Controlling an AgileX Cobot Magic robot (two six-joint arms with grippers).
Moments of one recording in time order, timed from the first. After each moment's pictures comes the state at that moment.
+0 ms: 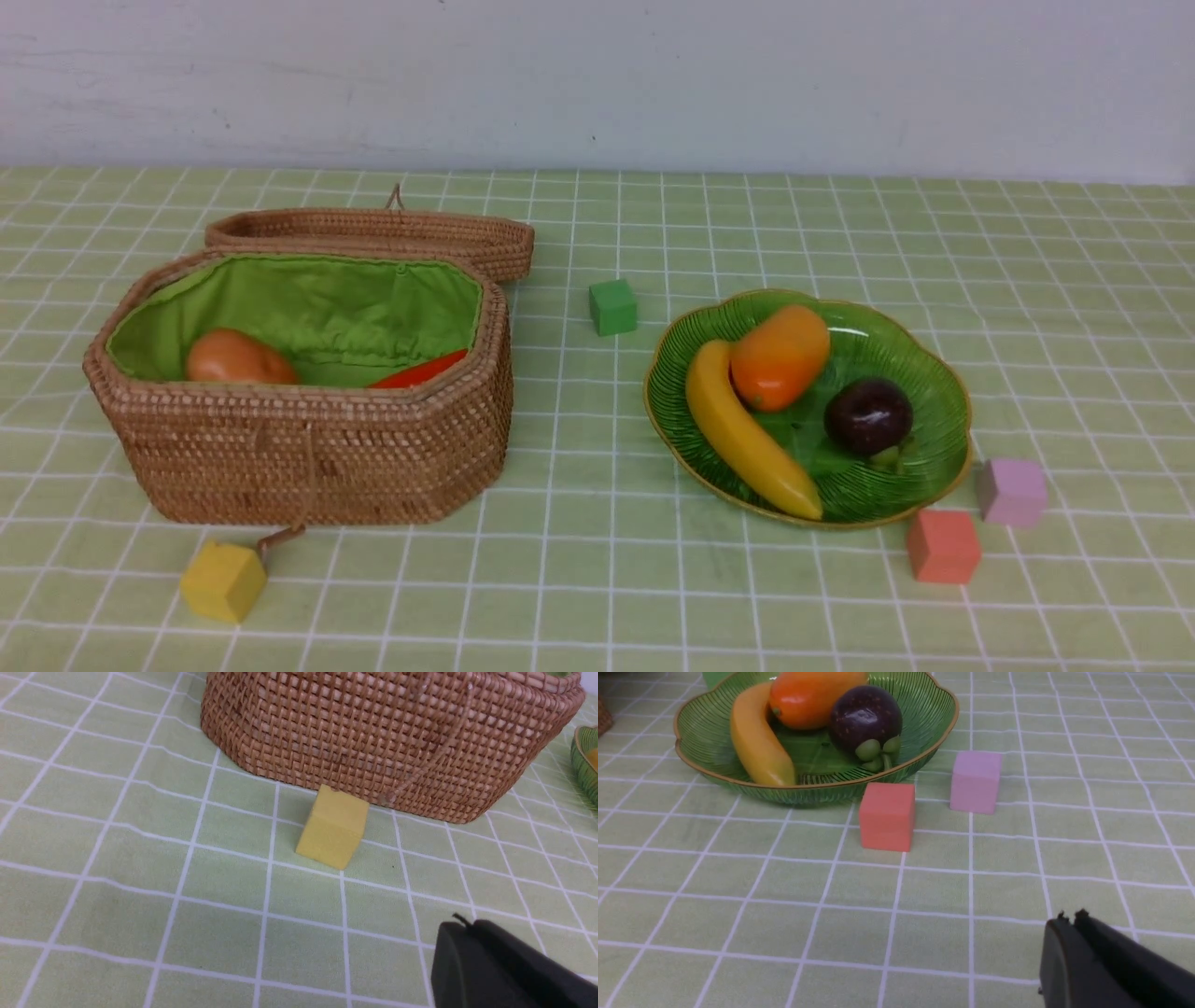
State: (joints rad) right arm 0.00 -0.01 0.01 0.21 0.41 -0.14; left arm -0.06 -0.01 0.03 -0.19 0.39 -0.16
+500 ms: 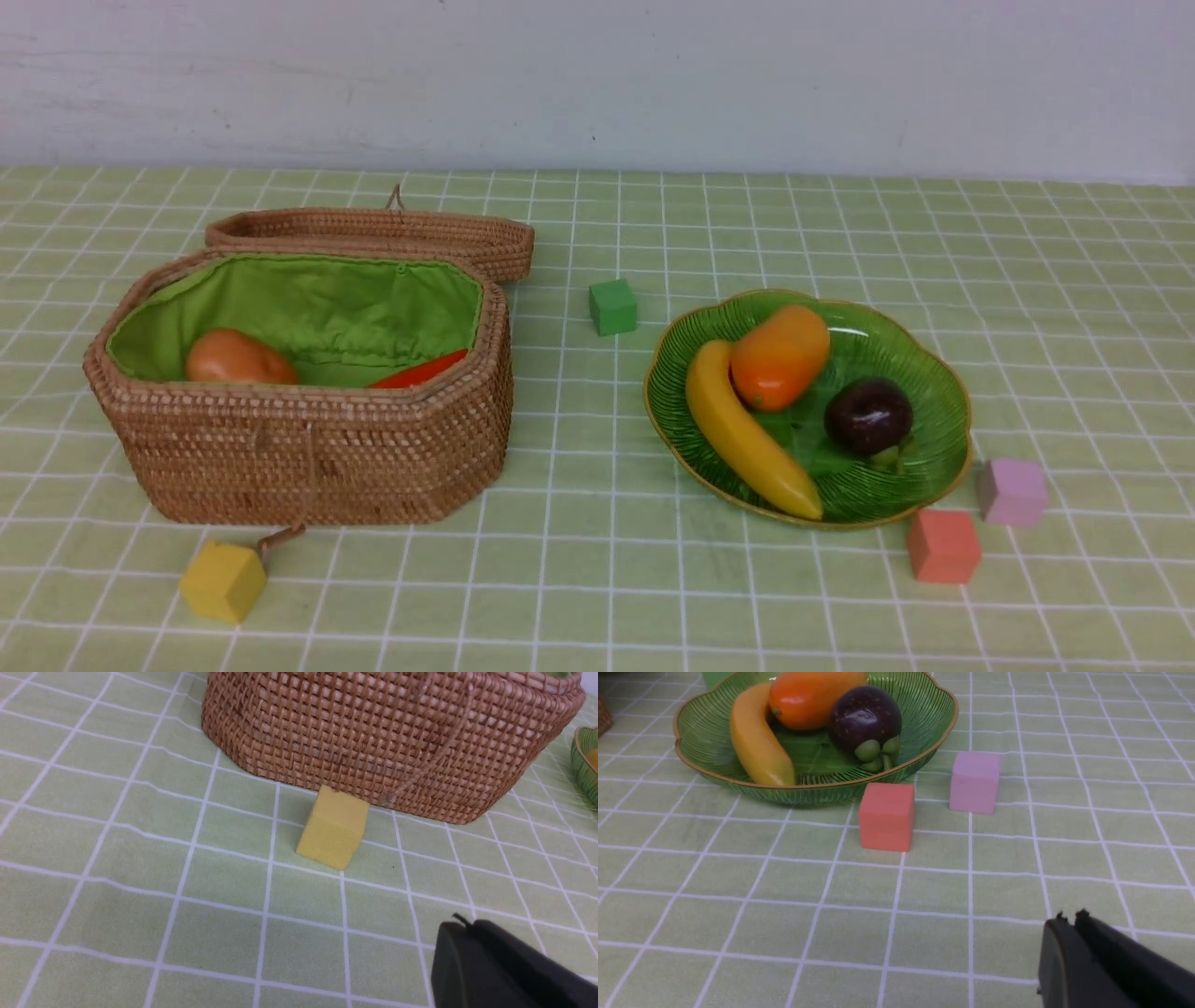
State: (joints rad) right arm 0.00 -0.01 0.01 0.21 0.41 -0.14; left arm -0.06 -0.01 0.03 -0.19 0.39 -0.16
